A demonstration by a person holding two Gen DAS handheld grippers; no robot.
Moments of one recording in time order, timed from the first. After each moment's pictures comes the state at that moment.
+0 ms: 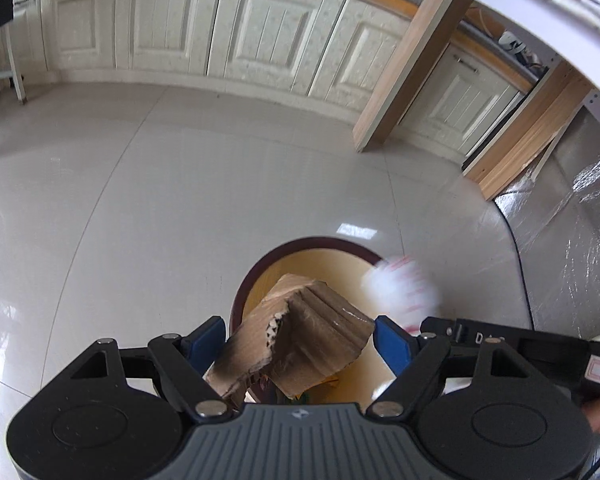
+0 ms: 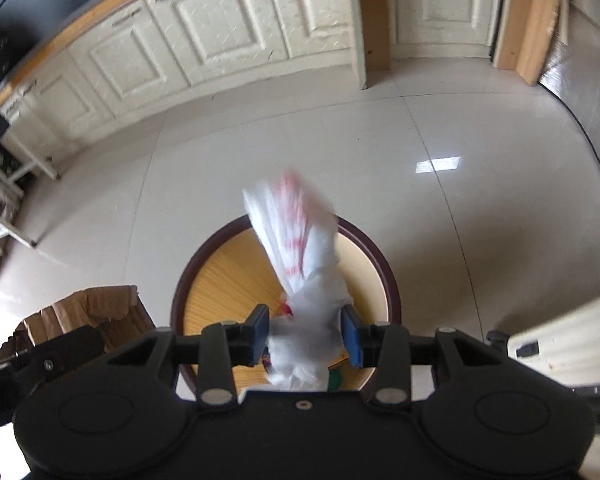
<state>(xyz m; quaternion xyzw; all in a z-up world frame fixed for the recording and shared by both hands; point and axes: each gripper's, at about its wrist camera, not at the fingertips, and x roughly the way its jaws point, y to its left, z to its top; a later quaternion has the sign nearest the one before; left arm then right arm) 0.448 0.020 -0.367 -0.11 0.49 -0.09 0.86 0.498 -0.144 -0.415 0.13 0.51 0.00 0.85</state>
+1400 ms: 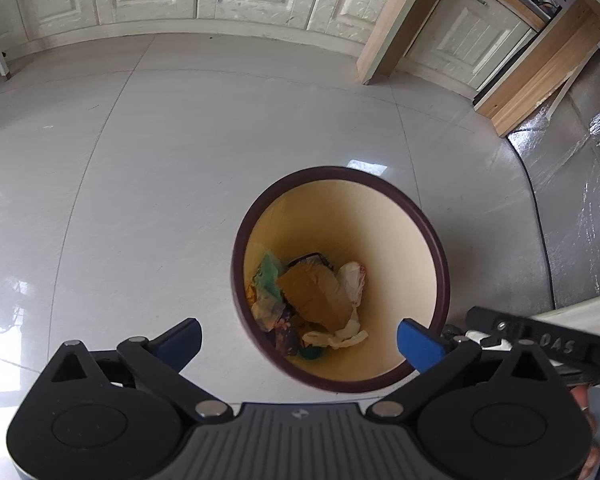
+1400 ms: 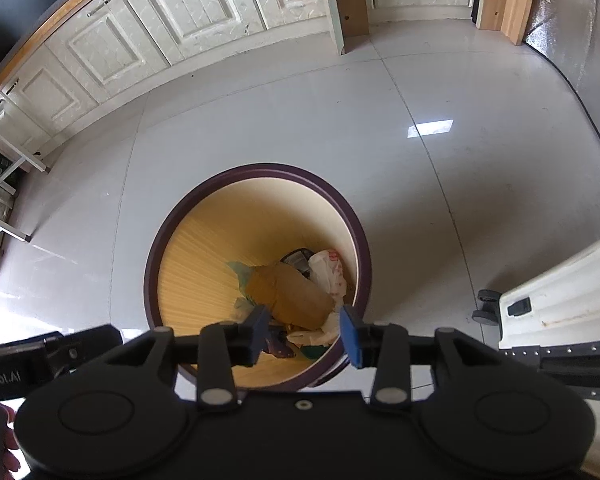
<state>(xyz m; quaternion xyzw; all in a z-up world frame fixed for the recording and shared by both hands) 0.455 0.010 -0.399 -0.07 0.57 -0.10 0.81 0.474 -0.175 -0.431 0.16 0.54 -0.01 0.83</state>
